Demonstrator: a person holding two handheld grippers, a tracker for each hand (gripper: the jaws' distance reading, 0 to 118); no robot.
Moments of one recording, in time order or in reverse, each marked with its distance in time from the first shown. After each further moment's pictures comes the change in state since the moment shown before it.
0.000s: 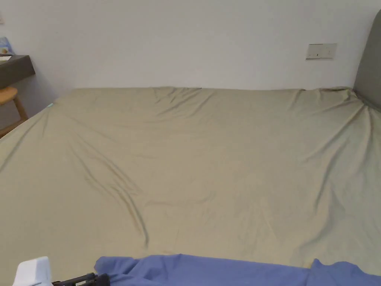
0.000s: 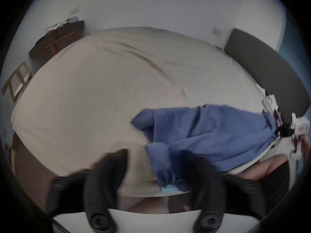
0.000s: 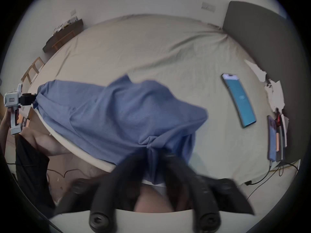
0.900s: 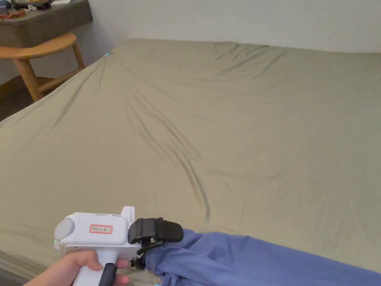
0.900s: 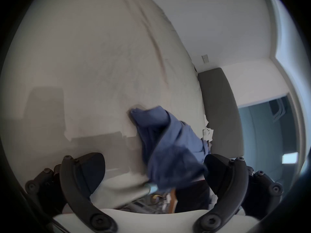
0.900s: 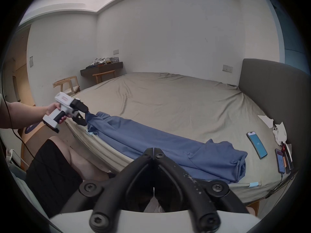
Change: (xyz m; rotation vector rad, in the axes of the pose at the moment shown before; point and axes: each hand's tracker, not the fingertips) left arm -0.102 0.019 -0.172 -0.452 -0.564 0.468; right arm -0.149 0.006 0.036 0.120 0.272 -0.046
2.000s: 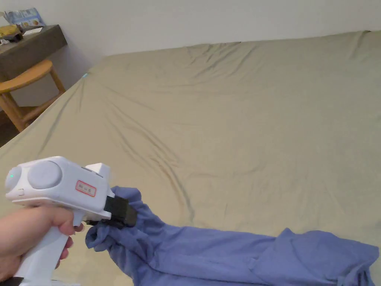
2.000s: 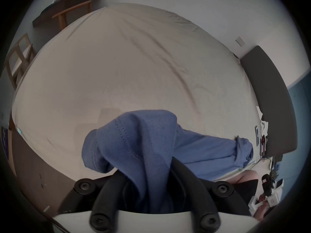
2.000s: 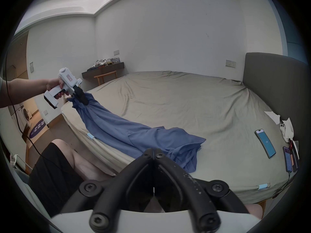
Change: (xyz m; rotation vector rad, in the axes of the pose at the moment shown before) left arm 0.203 0.010 0.006 -0.033 0.842 -0.414; right arm -0.008 0.000 -0.003 0.068 0.109 -0.017
